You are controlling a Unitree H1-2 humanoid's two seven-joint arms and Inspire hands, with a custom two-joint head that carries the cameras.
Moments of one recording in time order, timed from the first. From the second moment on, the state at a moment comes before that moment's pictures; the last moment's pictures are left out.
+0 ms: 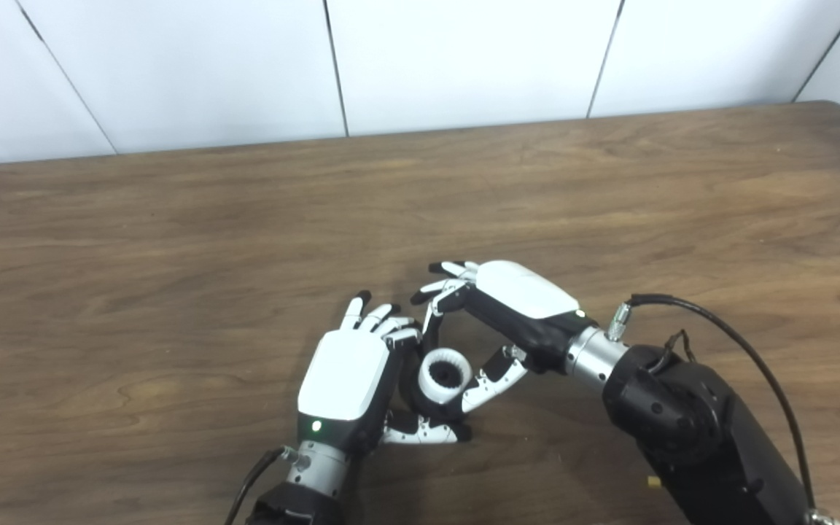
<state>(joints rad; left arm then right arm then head) 0.15 0.09 -0.46 -0.29 1.17 0.07 -0.02 -0.15 -0.29 0.42 -0.55 -0.73 0.31 0.60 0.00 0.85</state>
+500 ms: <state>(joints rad) 0.15 0.09 -0.46 -0.29 1.17 0.07 -0.02 -0.15 -0.30 0.41 -0.53 -0.75 0.31 0.62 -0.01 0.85</state>
